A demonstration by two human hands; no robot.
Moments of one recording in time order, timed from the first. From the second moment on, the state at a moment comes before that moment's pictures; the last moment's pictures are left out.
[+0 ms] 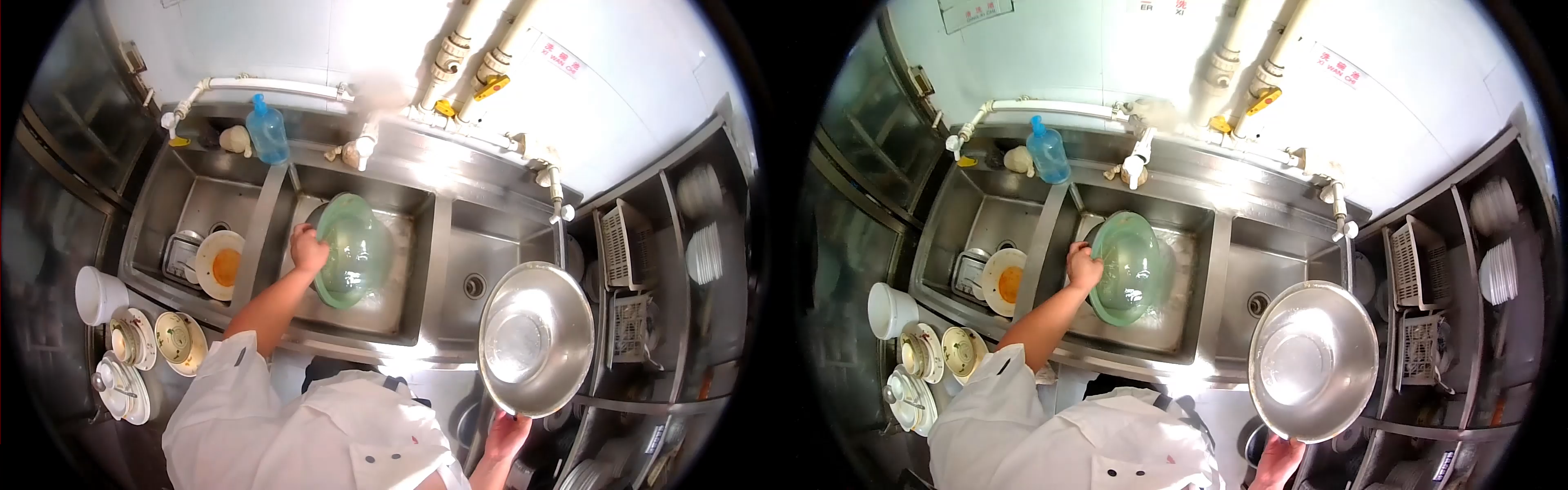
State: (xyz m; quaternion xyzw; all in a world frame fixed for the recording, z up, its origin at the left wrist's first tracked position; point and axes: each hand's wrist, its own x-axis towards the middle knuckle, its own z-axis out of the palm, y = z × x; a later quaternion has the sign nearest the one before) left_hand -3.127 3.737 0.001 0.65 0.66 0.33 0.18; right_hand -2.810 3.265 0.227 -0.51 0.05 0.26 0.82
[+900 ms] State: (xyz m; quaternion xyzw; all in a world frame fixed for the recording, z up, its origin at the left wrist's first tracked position) left_hand -3.222 3.407 0.062 0.01 0.67 0.68 0.30; right_hand -2.570 3.167 0.132 -0.43 -0.03 0.62 0.65
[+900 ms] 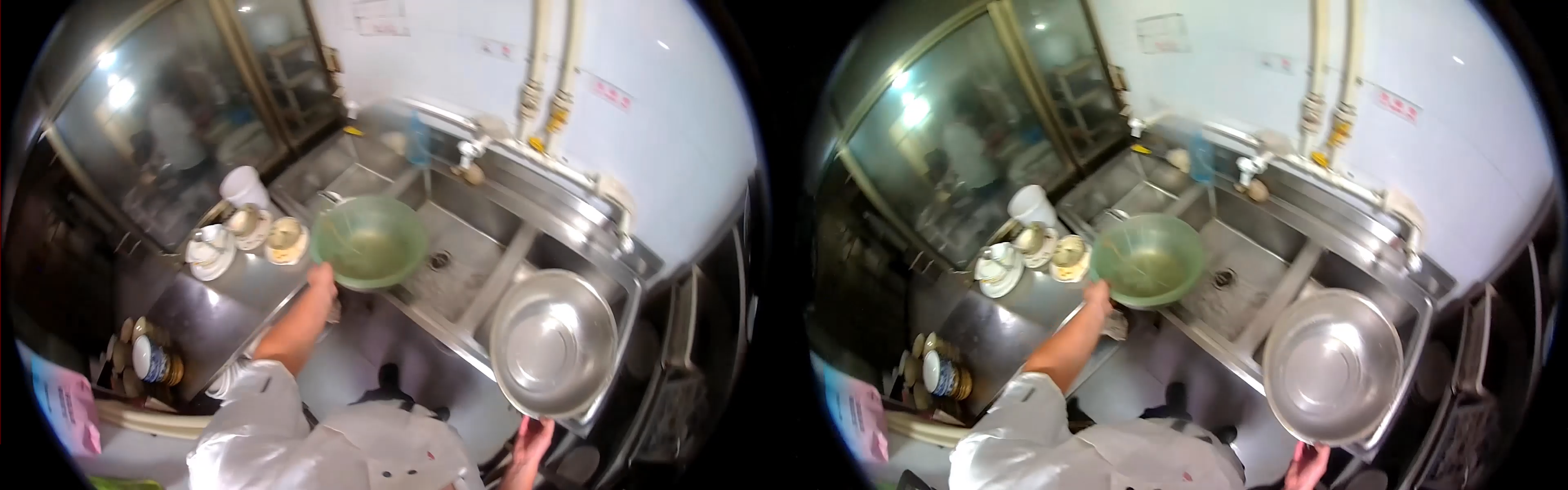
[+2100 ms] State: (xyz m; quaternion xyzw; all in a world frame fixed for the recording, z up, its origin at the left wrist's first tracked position) left_hand -3.021 3.297 -0.233 0.47 0.63 0.09 0.61; right_hand -2.715 3.139 0.208 -0.49 0.05 0.52 0.70
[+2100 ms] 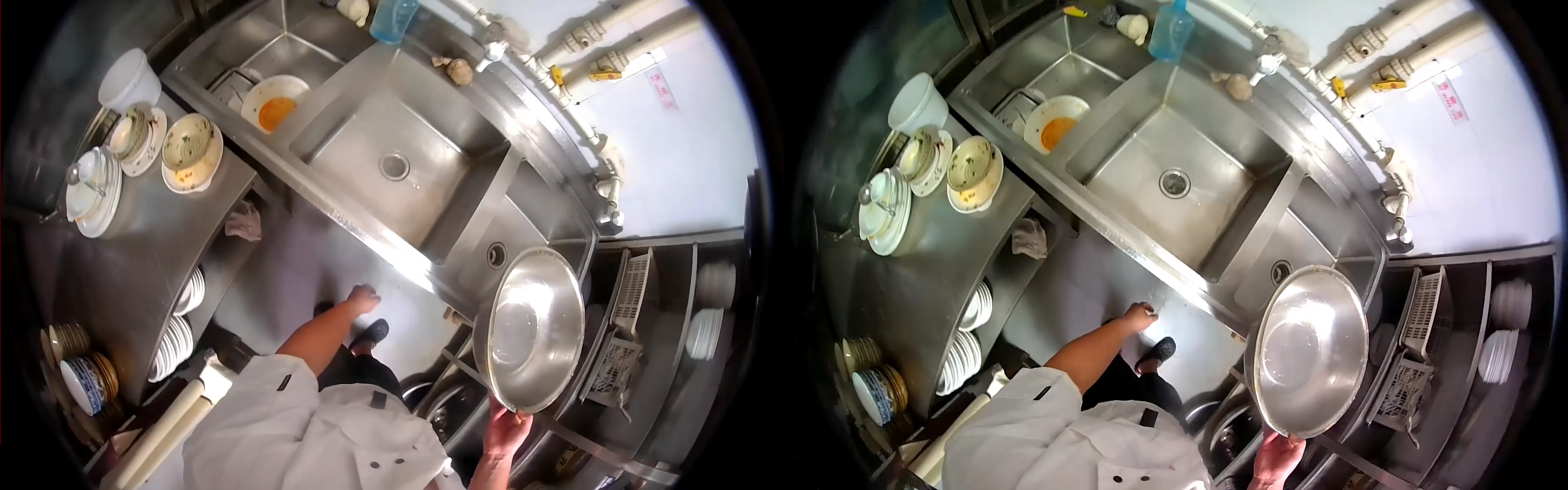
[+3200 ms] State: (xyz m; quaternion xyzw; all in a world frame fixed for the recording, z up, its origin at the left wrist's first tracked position) left_hand -3.261 3.460 0.102 0.52 0.67 0.21 0.48; right_hand -2.866 3.538 0.035 -0.48 0.01 0.74 0.48
